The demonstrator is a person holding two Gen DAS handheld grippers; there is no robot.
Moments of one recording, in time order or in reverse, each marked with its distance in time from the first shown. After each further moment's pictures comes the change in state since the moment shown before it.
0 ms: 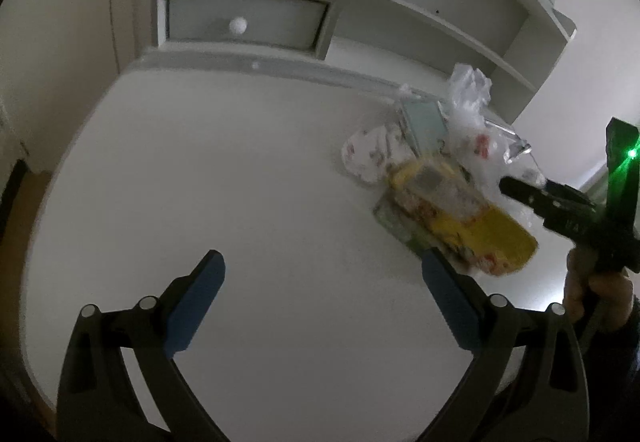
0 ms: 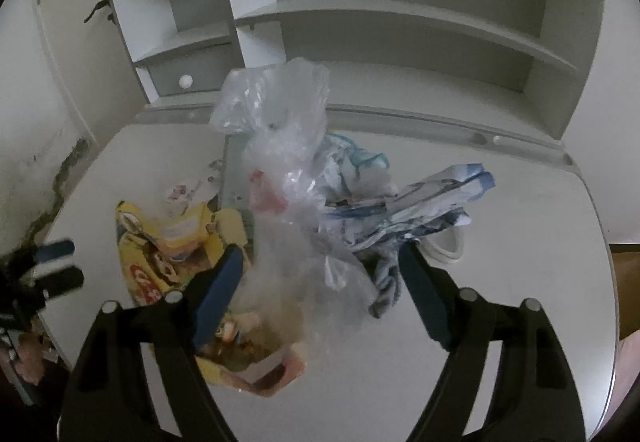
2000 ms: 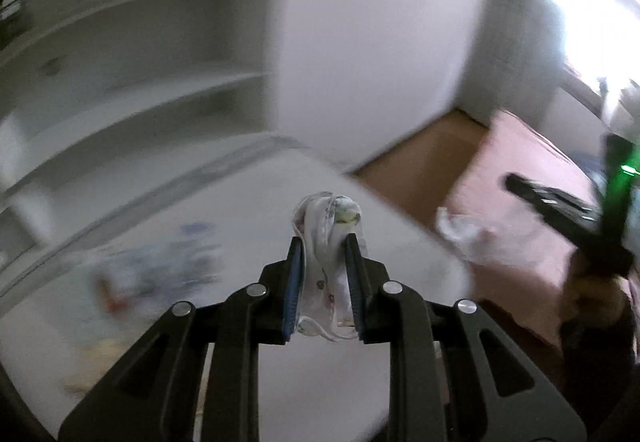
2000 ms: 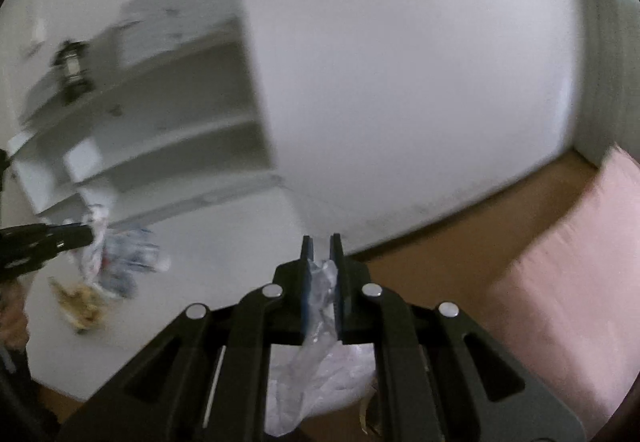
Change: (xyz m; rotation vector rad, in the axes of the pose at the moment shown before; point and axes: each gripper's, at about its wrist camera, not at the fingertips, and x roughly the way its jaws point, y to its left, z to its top) left arm 0.004 -0.354 0.020 0.629 -0.028 -0.428; right arm -0.238 -0.256 -0.161 0.483 -0.332 -0.424
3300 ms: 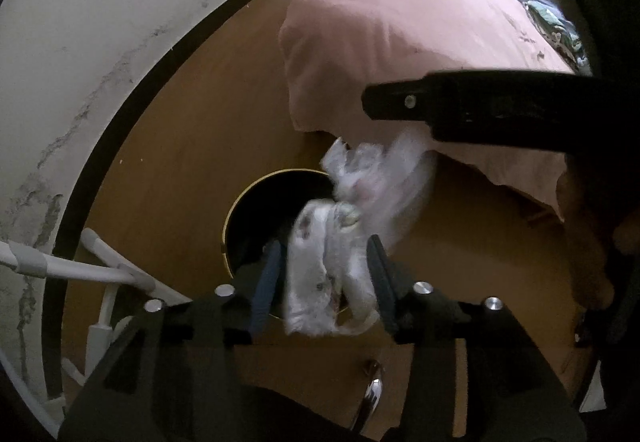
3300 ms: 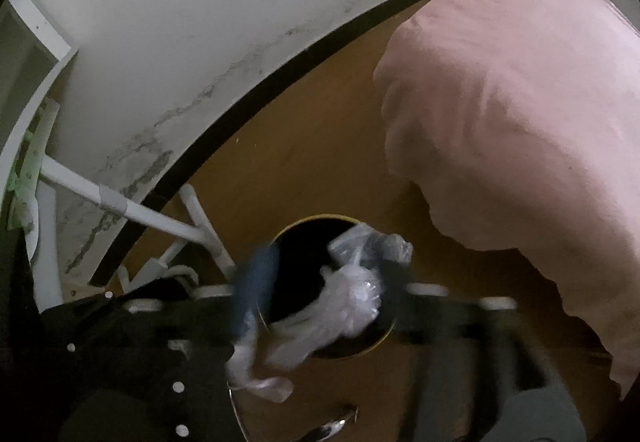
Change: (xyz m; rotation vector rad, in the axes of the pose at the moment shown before) left arm 0.314 -0.248 -0.145 0.307 0.494 -0.234; right arm 0.129 -0.211 -0.178 0.324 0.438 -0.153
